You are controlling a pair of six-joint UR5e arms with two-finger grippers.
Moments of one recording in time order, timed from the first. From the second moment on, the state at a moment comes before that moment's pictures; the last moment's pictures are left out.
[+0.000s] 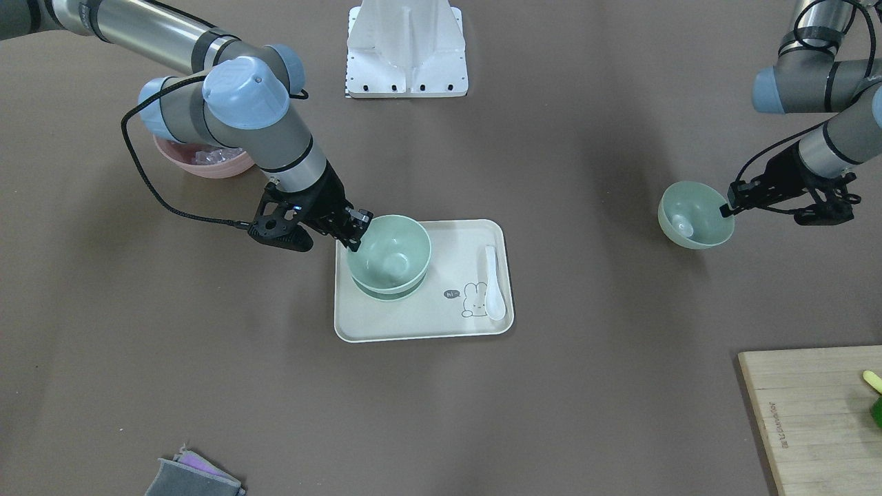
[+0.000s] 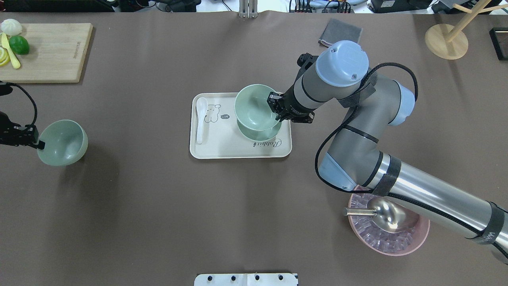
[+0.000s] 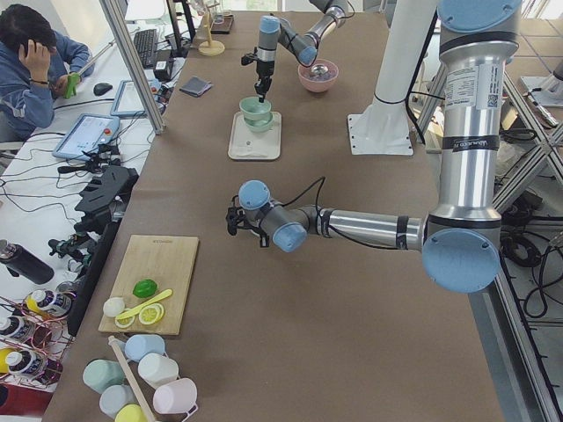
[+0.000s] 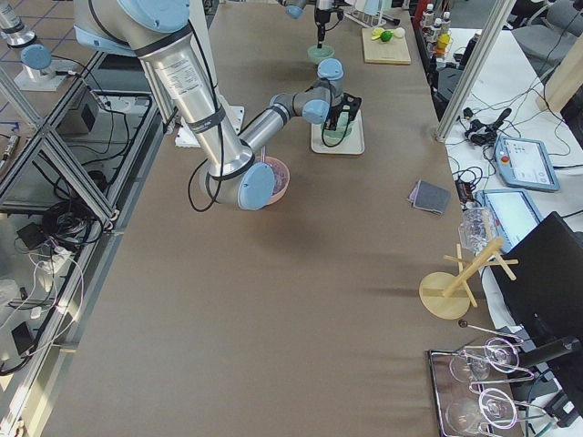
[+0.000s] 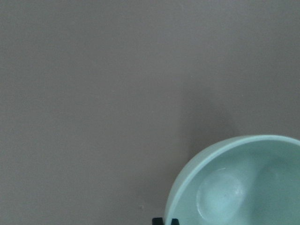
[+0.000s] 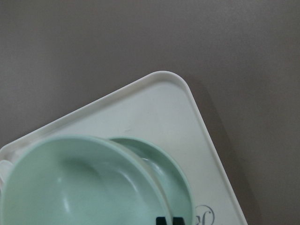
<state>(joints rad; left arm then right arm) -1.05 -1.56 -1.59 -2.20 -2.40 -0.90 0.67 -0.94 1.59 -1.23 1.99 1.58</state>
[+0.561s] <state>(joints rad) -0.90 -1.79 -1.71 -2.16 -2.36 -1.36 0.86 -1.10 1.77 -1.24 2.30 1.54</state>
